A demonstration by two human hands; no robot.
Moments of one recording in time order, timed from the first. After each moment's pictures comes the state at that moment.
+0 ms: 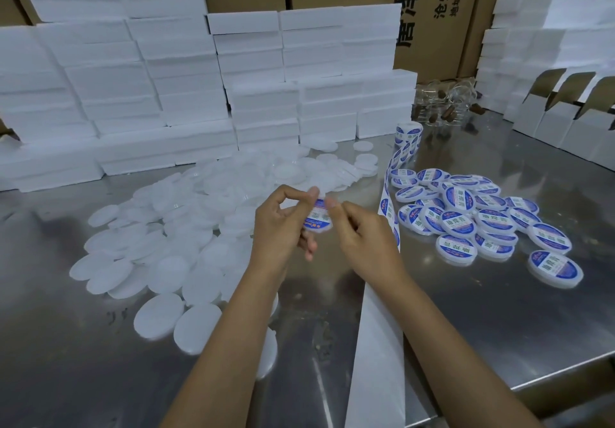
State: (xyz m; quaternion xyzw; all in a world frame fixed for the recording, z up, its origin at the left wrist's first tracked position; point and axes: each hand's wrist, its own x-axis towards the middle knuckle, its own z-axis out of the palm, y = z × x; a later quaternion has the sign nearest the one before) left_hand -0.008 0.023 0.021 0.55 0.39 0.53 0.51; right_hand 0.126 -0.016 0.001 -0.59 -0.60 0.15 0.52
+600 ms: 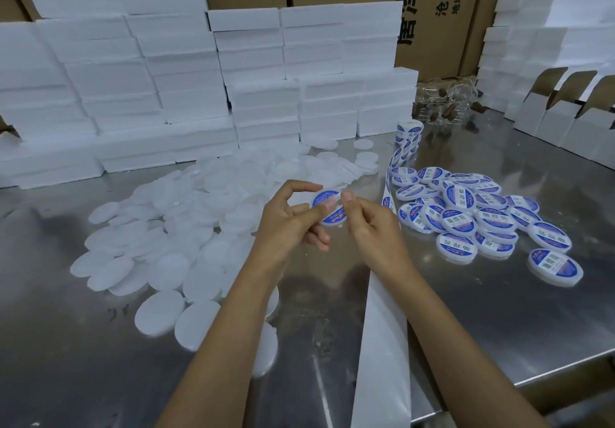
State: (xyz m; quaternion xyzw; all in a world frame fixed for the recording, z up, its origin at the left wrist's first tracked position) left_hand -0.008 0.019 0.025 0.57 0.35 0.49 0.56; right_hand 0.131 -0.020 0.010 -0.56 -0.57 0.21 0.56
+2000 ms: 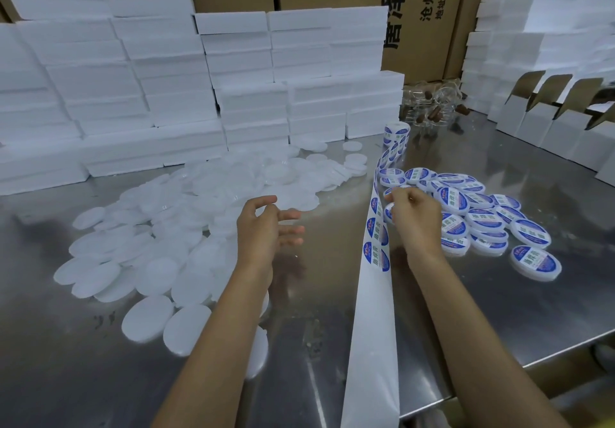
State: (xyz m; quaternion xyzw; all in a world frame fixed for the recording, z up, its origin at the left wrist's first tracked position) left_hand -0.011 0.025 0.020 0.43 0.48 0.54 0.54; right_hand 0.194 -0.008 0.010 -0.68 -0.33 0.21 0.62
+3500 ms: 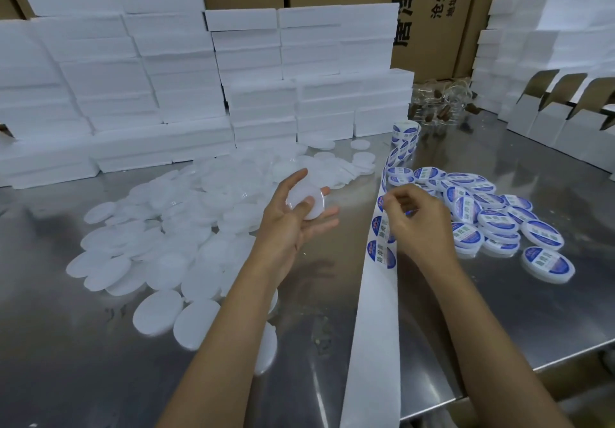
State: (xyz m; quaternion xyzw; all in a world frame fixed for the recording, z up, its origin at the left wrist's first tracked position) left_hand -0.004 0.019 0.025 0.48 0.32 0.51 0.64; right_hand 0.190 -0.021 0.005 -0.65 -0.51 0.07 0.57
